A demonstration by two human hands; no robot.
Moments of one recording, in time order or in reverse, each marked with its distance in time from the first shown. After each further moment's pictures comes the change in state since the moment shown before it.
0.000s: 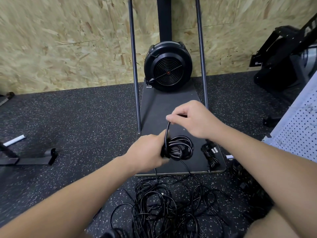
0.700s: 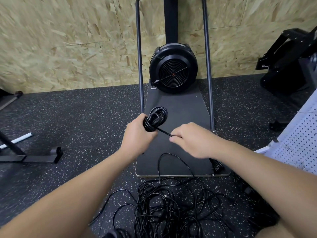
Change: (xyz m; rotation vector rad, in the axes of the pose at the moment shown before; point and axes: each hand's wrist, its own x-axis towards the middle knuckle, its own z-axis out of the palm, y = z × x) left_hand 0.017 -0.046 -0.012 -0.428 0.442 -0.438; right_hand -0.016 0.002 0.035 -0.441 -0.293 0.047
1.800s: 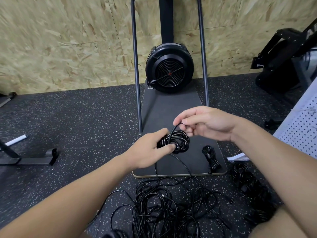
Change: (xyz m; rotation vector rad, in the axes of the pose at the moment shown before) left_hand -0.029 0.017 0.010 -0.008 -0.530 0.300; right_hand -0.005 0.046 -0.048 1.251 -0.236 0.056
